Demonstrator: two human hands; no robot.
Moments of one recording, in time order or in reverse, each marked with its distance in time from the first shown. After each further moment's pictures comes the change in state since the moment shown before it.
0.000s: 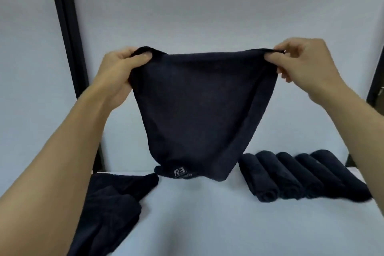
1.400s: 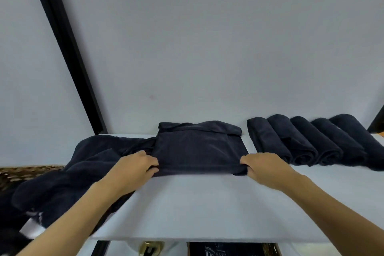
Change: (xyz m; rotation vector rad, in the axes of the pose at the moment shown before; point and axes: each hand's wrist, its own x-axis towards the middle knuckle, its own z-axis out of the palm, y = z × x) left_hand -0.155 -0.225 -0.038 1.492 -0.699 -0.163; right_hand -0.187 0.209 0.121 -0.836 -1.032 -0.002
